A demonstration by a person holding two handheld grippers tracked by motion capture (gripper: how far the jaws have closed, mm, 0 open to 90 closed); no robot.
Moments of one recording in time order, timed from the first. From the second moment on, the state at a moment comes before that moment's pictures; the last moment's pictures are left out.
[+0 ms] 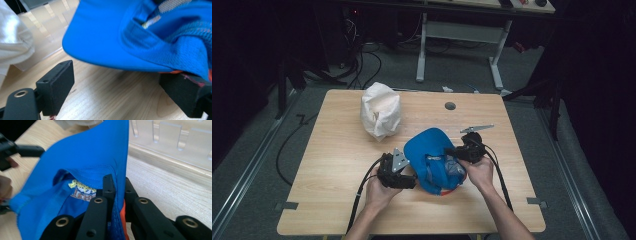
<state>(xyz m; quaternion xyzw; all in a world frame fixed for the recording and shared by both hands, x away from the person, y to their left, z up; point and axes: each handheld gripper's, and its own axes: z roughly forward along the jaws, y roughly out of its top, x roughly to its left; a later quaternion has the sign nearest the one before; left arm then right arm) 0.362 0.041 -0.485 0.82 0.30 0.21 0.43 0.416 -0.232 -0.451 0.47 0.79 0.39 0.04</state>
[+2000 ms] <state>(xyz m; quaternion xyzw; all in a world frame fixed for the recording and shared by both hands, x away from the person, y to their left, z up) 0.362 0.049 -0.457 0.84 0.24 0.18 0.45 0.416 -0.236 -0.446 0.46 0.76 0.46 -0.01</state>
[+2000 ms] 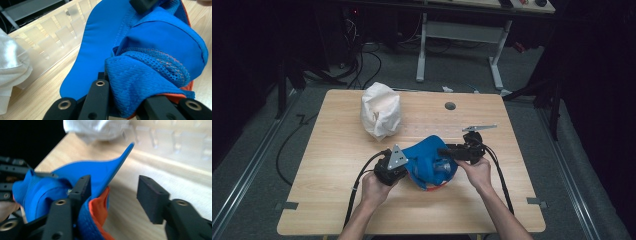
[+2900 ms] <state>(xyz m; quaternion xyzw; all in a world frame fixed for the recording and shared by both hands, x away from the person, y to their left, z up) 0.405 0.059 -0.409 0.80 0.32 0.10 0.49 0.380 -0.298 -0.474 0.50 0.73 0.45 0.14</state>
